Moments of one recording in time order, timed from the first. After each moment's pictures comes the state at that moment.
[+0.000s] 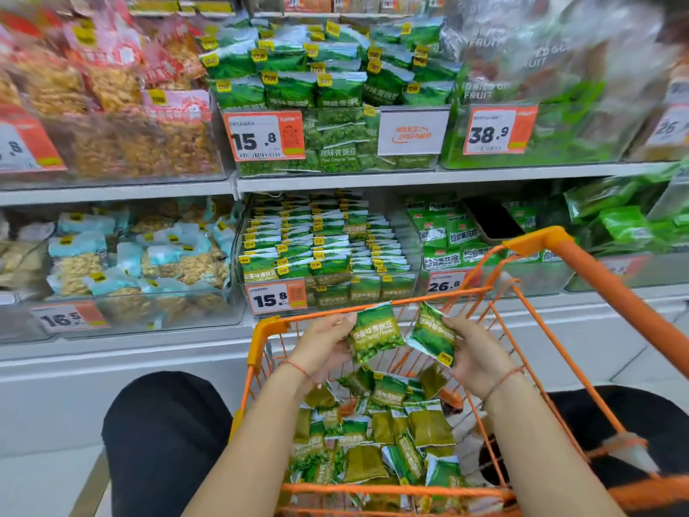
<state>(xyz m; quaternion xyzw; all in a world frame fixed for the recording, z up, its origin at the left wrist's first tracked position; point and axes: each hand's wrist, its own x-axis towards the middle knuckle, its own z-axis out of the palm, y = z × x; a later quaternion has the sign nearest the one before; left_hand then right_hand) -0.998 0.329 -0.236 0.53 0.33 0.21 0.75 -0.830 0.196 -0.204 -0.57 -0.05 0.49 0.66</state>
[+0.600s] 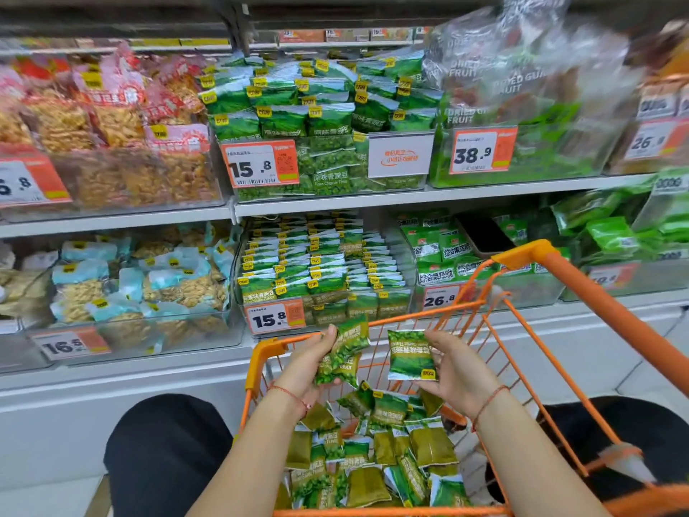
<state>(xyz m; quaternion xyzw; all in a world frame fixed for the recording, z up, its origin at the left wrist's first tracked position) -1.006 0.329 -0.235 0.46 0.41 0.26 0.75 -0.846 0.198 -0.201 -0.56 -0.07 0.52 0.65</state>
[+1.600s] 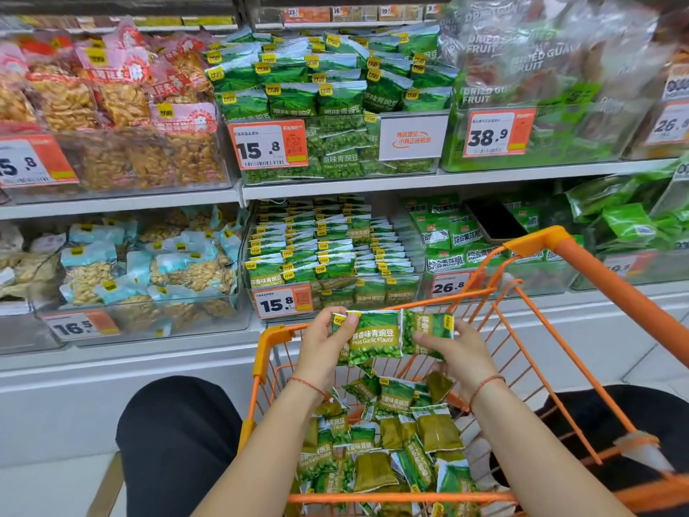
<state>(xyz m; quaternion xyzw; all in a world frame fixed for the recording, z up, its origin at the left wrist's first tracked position) -1.002 0.316 -0.231 0.64 0.36 0.35 0.58 -0.851 0.204 -0.213 -0.71 -0.15 0.34 0.60</state>
